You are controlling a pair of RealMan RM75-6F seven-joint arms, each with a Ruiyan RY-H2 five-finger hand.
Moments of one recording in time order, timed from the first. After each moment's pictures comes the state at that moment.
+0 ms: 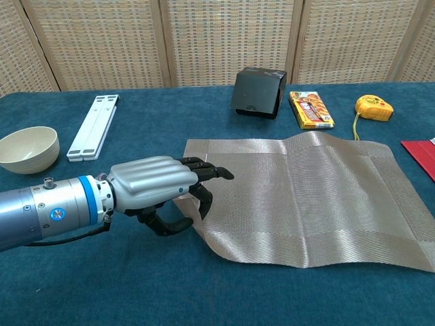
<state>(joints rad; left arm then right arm) -0.83 -1.72 0.02 -1.24 1.62 0.90 0.05 0.20 -1.30 0.03 -1.27 -1.67 1.59 0.18</state>
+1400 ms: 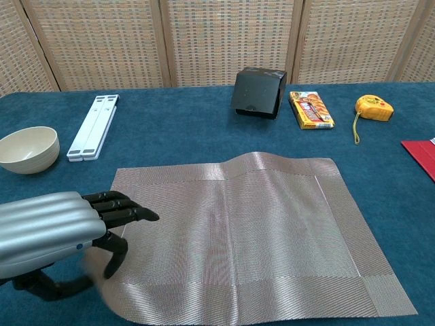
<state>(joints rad) -0.58 -1.40 0.19 -1.78 1.51 0.99 0.56 0.16 -1.27 0.00 -1.34 -1.77 1.69 0.15</state>
